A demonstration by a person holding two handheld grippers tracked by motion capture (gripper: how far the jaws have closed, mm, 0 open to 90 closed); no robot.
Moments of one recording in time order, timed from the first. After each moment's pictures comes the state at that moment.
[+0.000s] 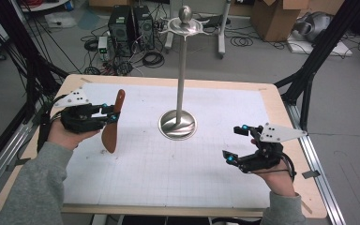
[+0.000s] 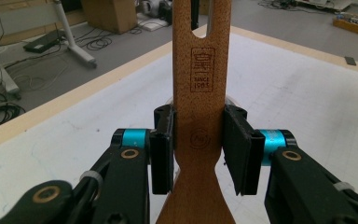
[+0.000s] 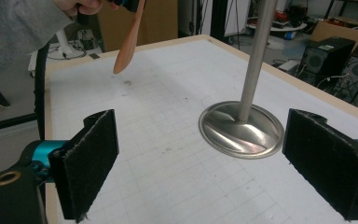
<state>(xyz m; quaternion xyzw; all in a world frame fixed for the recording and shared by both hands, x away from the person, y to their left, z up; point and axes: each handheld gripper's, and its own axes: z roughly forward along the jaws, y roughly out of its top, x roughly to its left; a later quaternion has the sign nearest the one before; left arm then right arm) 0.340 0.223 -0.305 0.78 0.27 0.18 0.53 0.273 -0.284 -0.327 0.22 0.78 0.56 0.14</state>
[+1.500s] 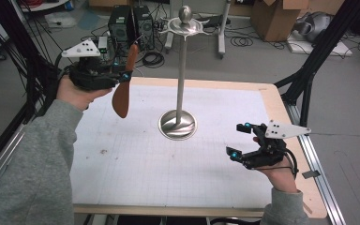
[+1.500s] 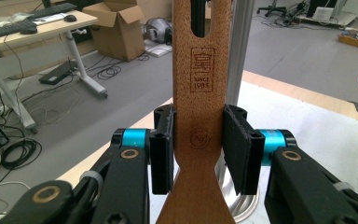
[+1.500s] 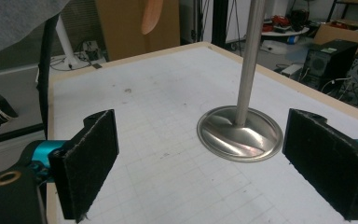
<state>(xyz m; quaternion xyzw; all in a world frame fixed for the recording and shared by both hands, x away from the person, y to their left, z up) 0.388 0.186 -0.210 0.77 0.26 0.21 0.55 0.282 -0.294 -0.329 0.22 0.77 0.58 0.13</state>
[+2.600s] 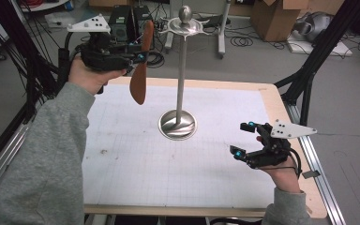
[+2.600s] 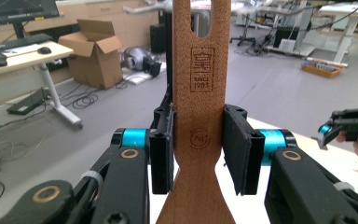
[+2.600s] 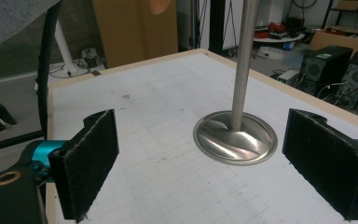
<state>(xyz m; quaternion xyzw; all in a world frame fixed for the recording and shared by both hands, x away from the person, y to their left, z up) 0.395 0.151 -0.167 0.74 0.22 0.18 0.61 0.281 -0.303 -0.327 0.23 0.76 0.59 0.14</state>
